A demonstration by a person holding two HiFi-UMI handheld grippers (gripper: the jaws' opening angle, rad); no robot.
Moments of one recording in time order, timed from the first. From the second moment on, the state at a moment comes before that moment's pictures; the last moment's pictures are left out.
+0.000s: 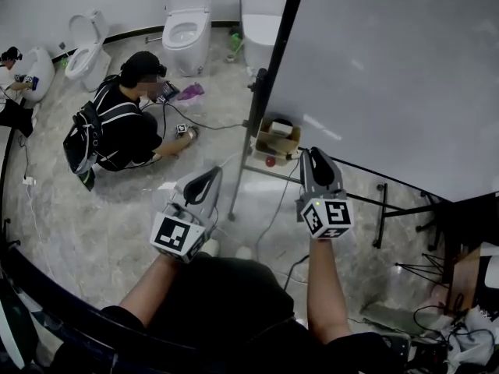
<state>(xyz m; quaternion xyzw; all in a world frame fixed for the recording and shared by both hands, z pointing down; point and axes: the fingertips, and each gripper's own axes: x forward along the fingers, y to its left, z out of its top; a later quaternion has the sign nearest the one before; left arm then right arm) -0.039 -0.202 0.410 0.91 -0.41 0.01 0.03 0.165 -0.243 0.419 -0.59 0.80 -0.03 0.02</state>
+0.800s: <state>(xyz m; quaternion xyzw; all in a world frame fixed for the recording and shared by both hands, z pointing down) -0.057 -0.212 0.413 0.89 -0.44 0.01 0.03 0.148 -0.285 0.474 -0.58 0.82 -0.04 -0.02</state>
